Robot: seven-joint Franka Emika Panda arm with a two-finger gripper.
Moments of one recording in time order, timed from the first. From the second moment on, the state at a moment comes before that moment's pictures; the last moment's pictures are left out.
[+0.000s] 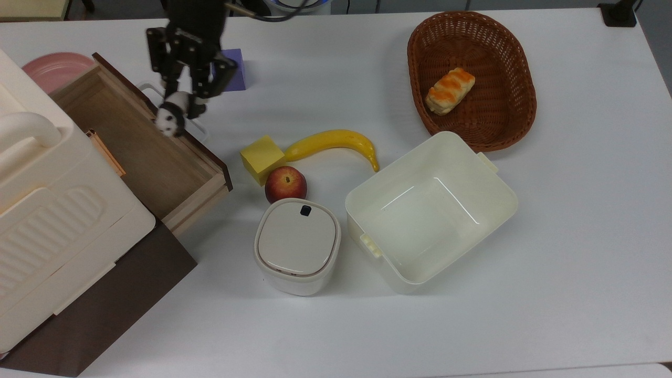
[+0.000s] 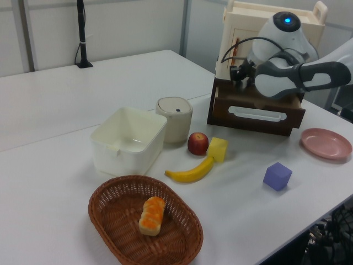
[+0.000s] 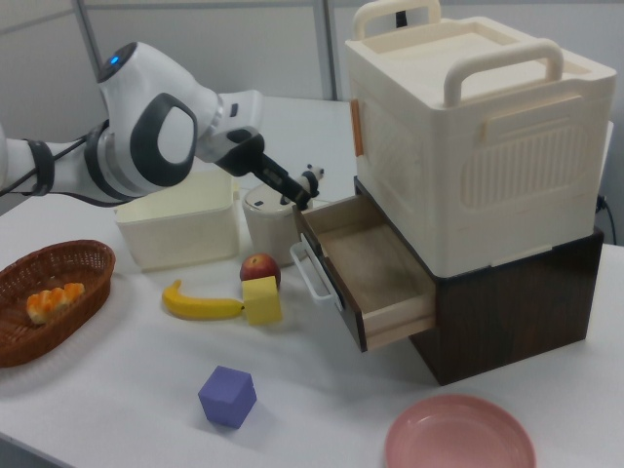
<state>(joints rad) 0.03 -0.06 -0.19 -2.08 -0.45 2.64 0.68</state>
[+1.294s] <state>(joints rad) -0.03 0.03 -0.31 -2.08 -0.40 2.64 0.50</state>
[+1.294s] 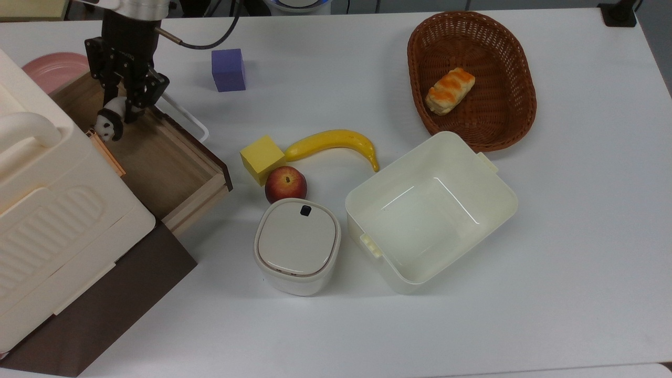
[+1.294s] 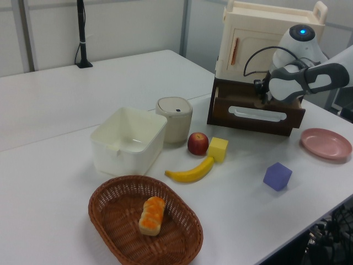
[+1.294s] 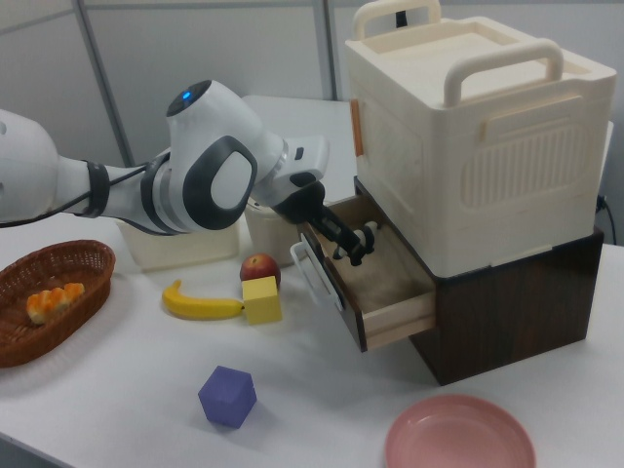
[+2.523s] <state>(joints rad) -0.05 0.09 -0.31 -2.08 -0.40 2.65 0.48</state>
